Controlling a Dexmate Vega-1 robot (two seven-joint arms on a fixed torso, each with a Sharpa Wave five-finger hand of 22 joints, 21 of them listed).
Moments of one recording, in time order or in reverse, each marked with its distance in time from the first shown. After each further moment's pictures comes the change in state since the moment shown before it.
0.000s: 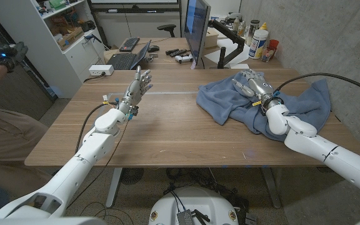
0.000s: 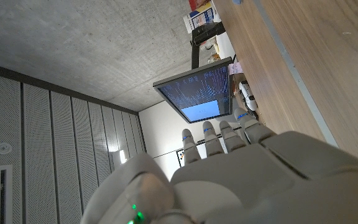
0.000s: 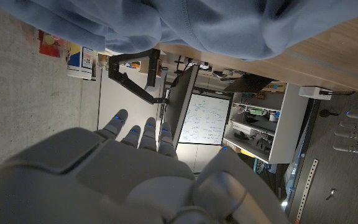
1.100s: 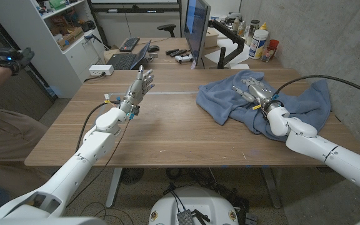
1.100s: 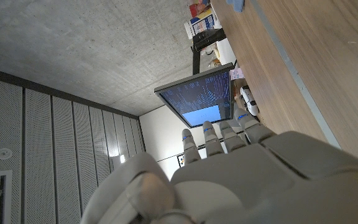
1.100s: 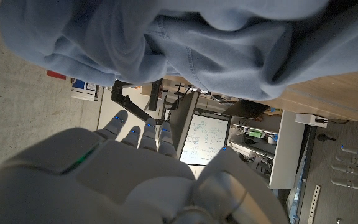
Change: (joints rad) left arm -0.007 0.009 0.013 -0.014 -0.002 0.017 -0.008; left_hand 0.012 0.004 0.004 -0.004 -0.008 0.000 0.000 0.000 0.000 0.000 0.000 0.000 0.000 -0.005 -0.005 0.000 0.000 -0.005 -0.006 0.000 0.000; right arm 0.022 -0.012 -0.035 0.045 -0.006 -0.019 0.075; right_hand 0.000 0.000 -0.004 -0.004 0.000 0.000 0.000 0.000 0.000 -0.005 0.003 0.000 0.000 -0.005 -0.005 0.000 0.000 0.000 0.000 -0.021 0.005
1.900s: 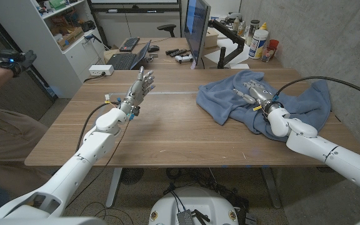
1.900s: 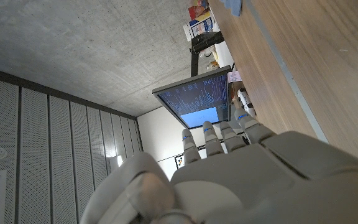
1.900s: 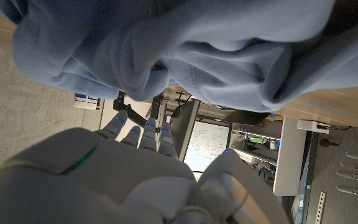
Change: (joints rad) left arm 0.004 -0.002 0.000 -0.002 -0.010 0.015 -0.004; left_hand 0.001 -0.001 0.000 0.000 0.000 0.000 0.000 0.000 0.000 0.000 0.000 0.000 0.000 0.000 0.000 0.000 0.000 0.000 0.000 0.000 0.000; right arm 0.006 -0.002 -0.010 0.022 0.019 0.001 0.020; right_hand -0.020 -0.020 -0.014 0.014 0.000 0.000 0.000 0.000 0.000 -0.004 -0.005 0.000 0.000 0.000 0.000 0.005 0.002 0.000 0.000 -0.012 0.000
